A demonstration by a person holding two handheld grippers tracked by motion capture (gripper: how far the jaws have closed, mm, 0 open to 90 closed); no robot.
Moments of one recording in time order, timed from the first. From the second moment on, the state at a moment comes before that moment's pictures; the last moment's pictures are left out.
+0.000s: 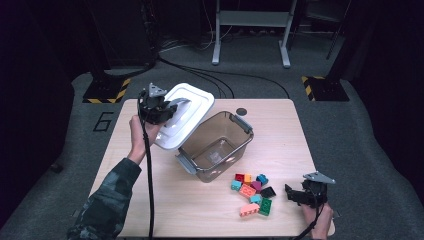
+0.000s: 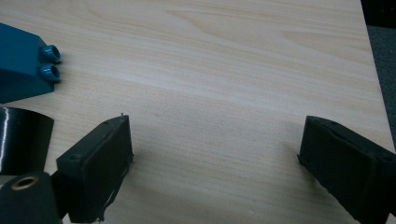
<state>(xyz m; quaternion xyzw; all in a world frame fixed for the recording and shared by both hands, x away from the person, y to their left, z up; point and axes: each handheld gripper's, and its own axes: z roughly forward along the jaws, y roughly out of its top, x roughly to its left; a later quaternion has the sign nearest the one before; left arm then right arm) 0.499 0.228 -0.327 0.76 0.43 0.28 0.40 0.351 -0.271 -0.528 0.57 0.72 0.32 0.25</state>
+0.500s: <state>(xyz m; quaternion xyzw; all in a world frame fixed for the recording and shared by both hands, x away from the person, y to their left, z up) 0.511 0.263 -0.348 0.72 0.49 0.31 0.39 0.351 -0.271 -0.528 0.57 0.72 0.32 0.25</state>
